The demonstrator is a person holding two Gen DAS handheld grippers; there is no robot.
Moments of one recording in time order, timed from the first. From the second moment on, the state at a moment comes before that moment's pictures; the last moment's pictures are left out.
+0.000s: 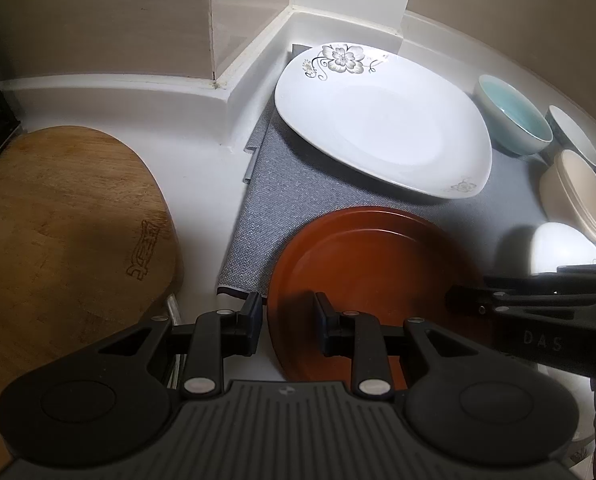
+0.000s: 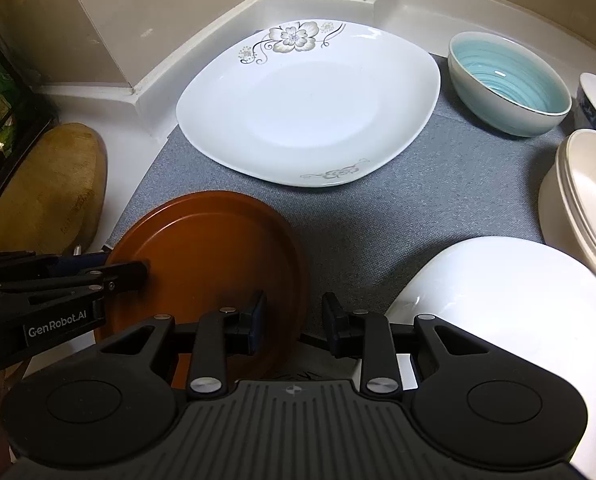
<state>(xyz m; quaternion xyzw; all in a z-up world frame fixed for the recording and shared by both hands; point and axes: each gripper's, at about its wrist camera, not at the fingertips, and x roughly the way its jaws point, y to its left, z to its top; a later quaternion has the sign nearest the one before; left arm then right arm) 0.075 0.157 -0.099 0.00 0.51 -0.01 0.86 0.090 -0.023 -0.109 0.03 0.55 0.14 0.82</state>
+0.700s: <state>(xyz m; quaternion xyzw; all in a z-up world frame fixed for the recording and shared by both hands) 0.063 0.161 -0.084 0.00 0.50 -0.01 0.86 0.078 -0.027 -0.098 0.04 0.53 0.16 0.83</state>
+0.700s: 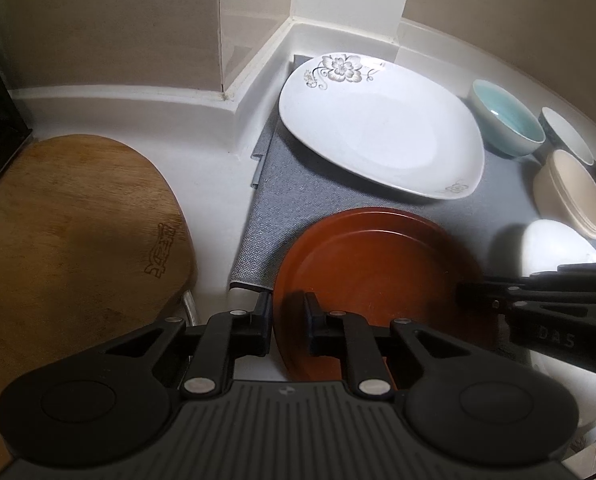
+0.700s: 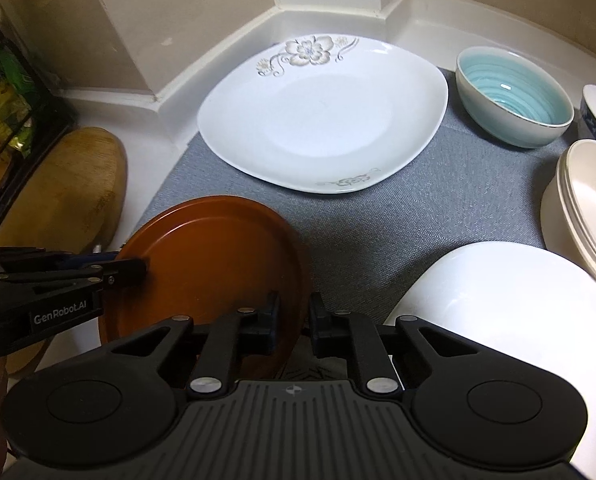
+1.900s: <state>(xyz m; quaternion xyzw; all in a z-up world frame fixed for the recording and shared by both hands) 0.060 -0.018 -0.101 0.11 0.45 -0.25 0.85 -0.022 -0.194 -0.097 0.13 0.47 -0.05 0.87</state>
